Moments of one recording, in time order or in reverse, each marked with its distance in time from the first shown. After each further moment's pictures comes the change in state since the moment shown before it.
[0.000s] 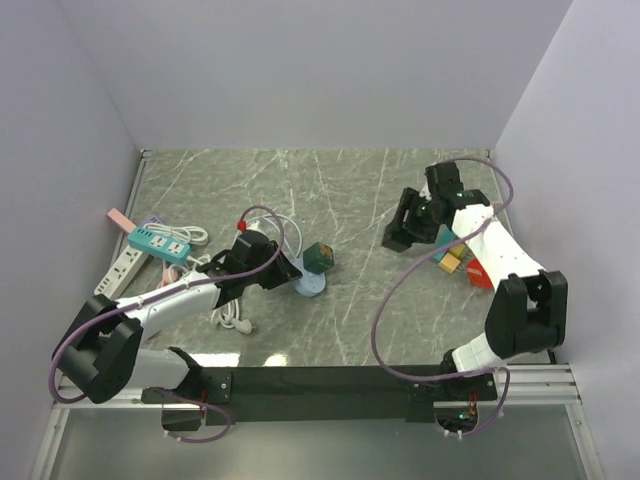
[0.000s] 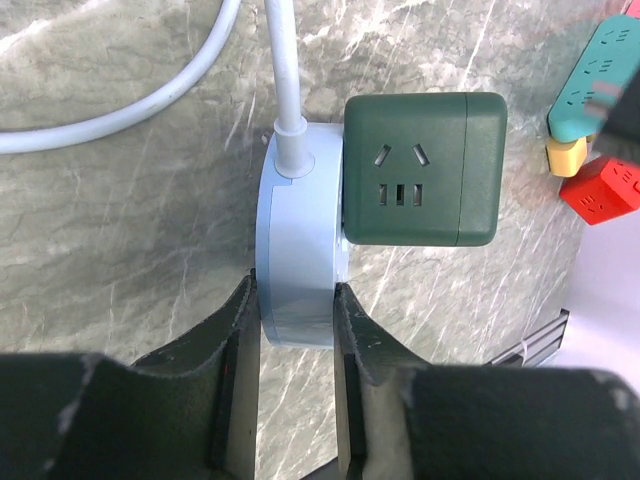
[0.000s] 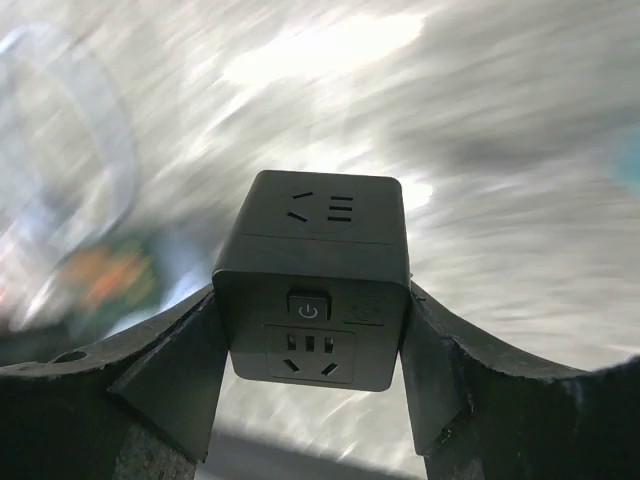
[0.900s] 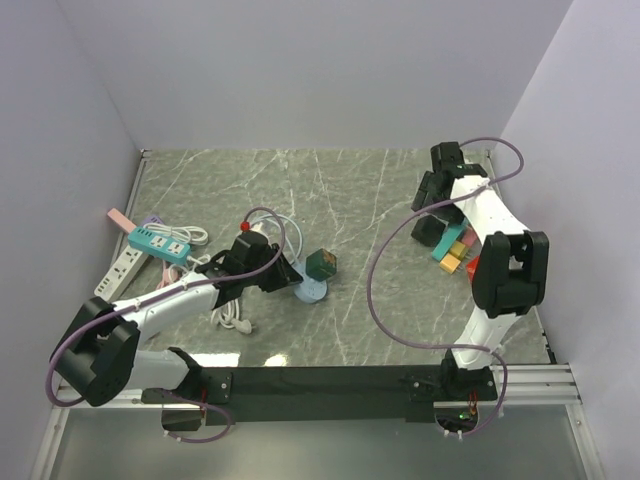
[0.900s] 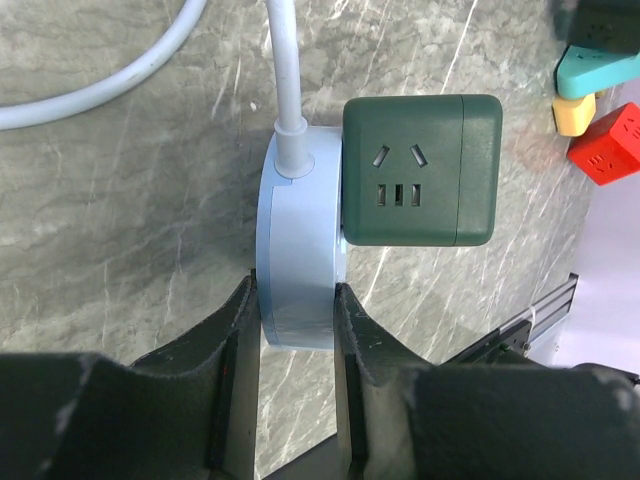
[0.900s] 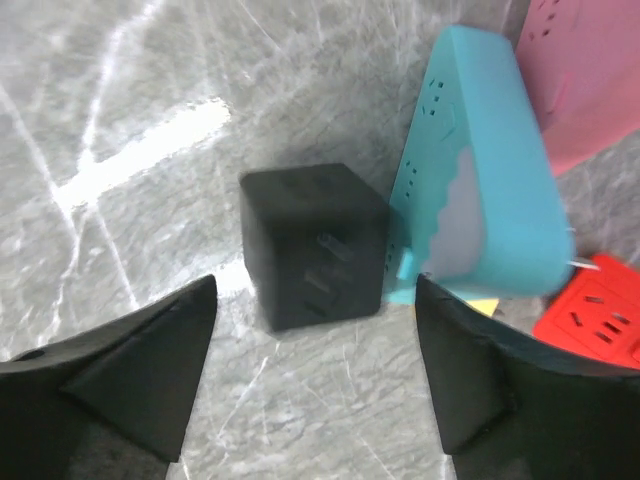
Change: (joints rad) left arm 0.001 -0.022 0.000 -0.039 0.064 0.040; right arm -0.100 0.311 0.277 -0.098 0.479 -0.024
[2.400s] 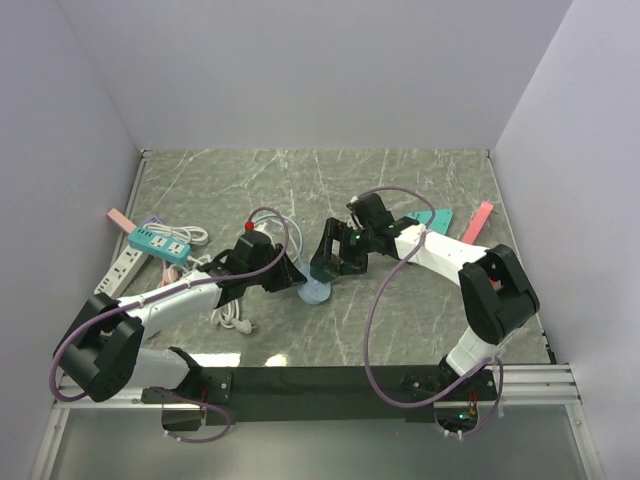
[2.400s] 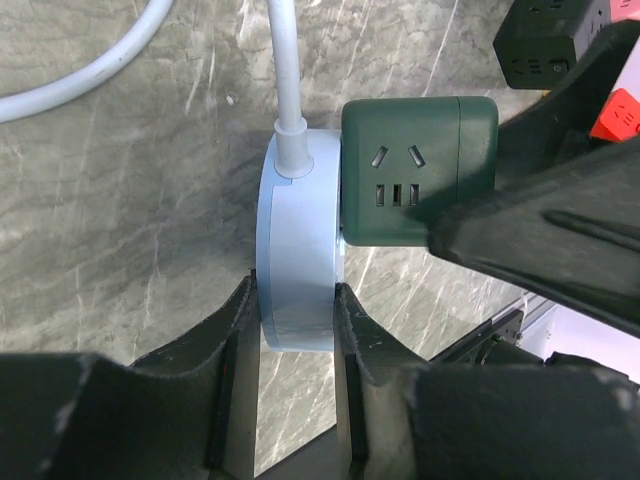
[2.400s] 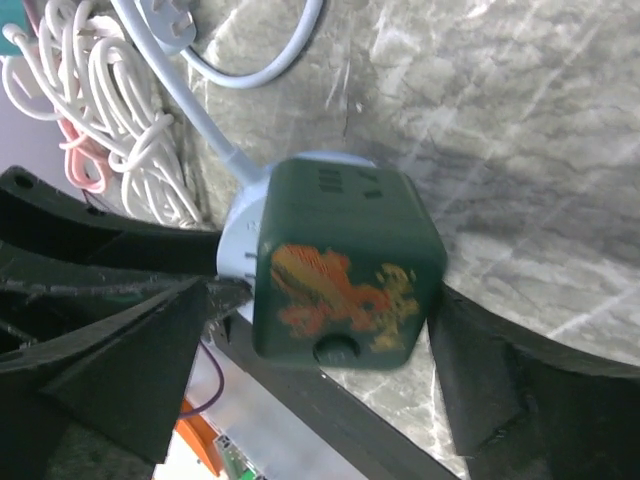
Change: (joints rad) left arm -0.010 0.028 0.010 0.026 0.029 -0.007; right arm 0.490 -0.161 -0.429 0.481 -0.697 0.307
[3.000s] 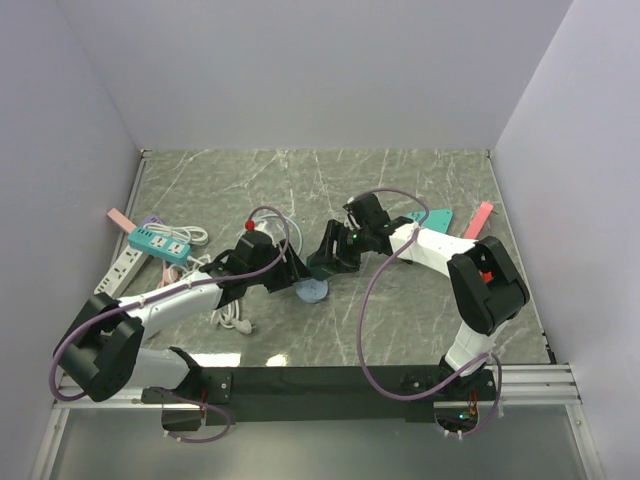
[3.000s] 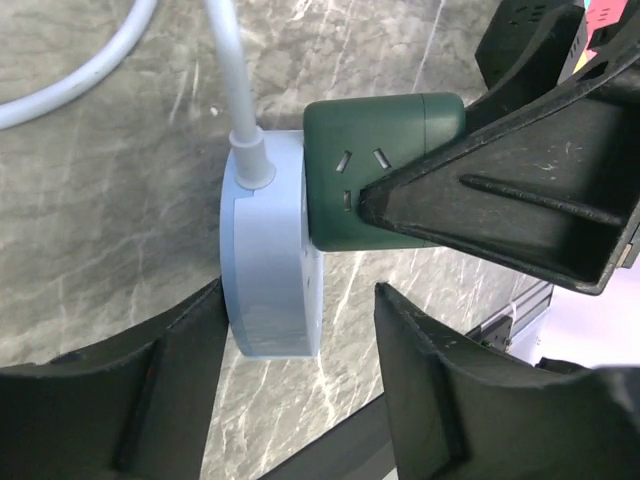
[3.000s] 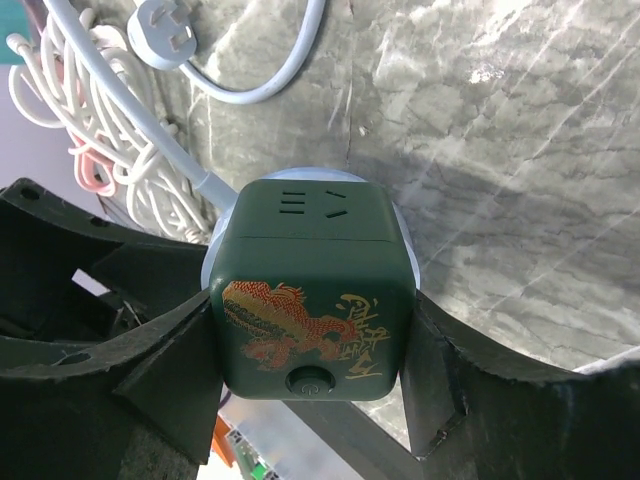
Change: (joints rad) left arm -0.010 0.001 0.000 0.027 -0.018 -0.018; right arm 0.001 0.084 0.020 0.063 -0.046 0.023
